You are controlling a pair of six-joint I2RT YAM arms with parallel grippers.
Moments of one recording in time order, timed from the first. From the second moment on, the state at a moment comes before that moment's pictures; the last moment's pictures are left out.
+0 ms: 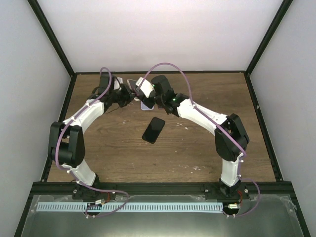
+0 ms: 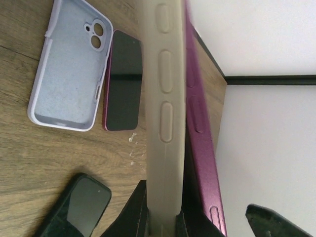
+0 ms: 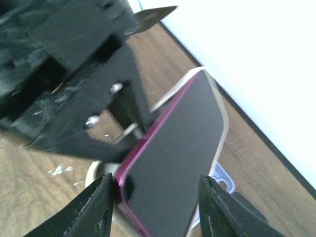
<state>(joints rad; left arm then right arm) -0.22 1.67 1.22 -0.20 0.57 -1.00 0.73 1.87 1.54 -0.15 -0.11 -0.35</state>
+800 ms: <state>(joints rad) -0.20 1.68 1.22 -0.08 0.57 -1.02 0.75 1.91 1.42 0.26 0.06 -0.60</state>
